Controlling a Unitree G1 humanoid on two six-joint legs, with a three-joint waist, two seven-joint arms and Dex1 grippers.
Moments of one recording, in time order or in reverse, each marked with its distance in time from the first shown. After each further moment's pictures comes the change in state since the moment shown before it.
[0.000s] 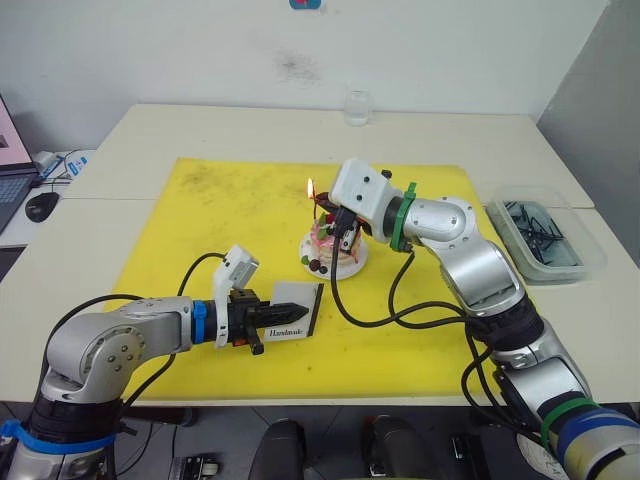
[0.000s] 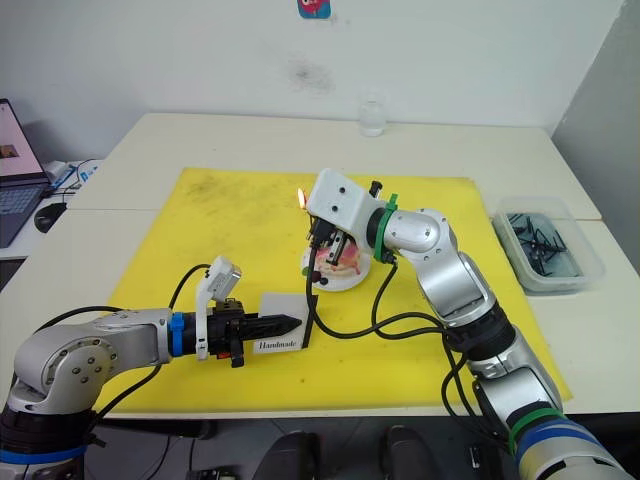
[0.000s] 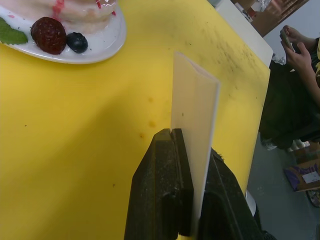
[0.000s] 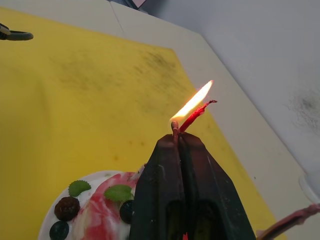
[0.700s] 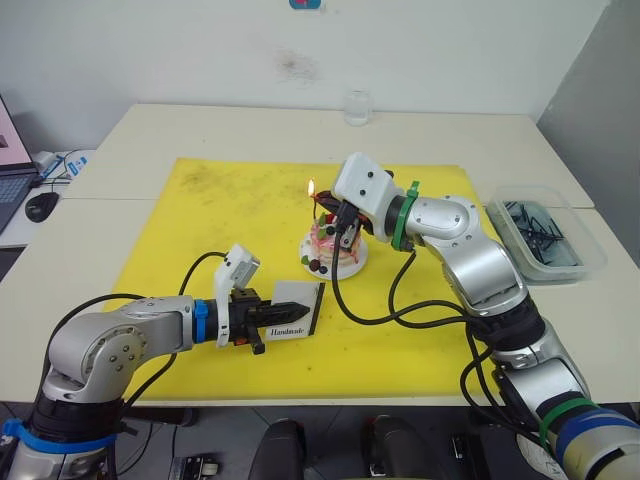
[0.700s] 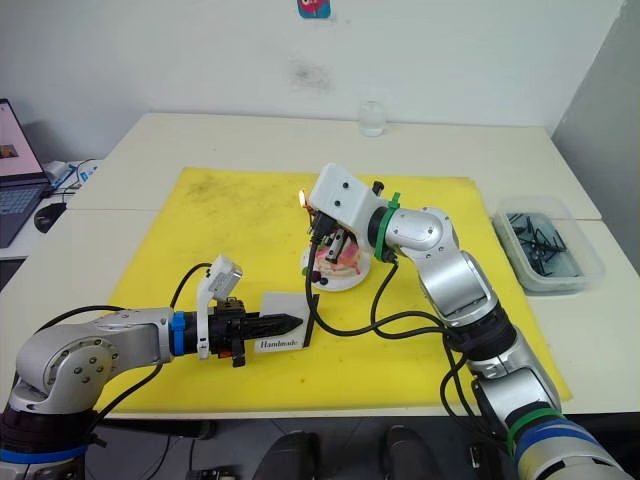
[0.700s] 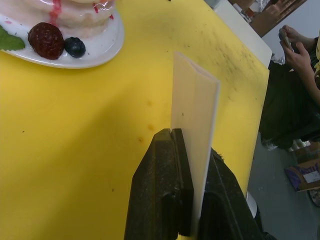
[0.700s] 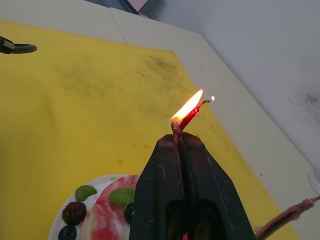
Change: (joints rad) left arm -0.002 0.000 -0.010 0.000 0.002 -0.016 -0.001; right arm 0.000 0.006 -0.015 -0.020 0.032 0.043 -0.003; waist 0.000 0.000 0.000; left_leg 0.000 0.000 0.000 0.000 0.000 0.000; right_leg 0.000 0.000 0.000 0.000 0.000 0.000
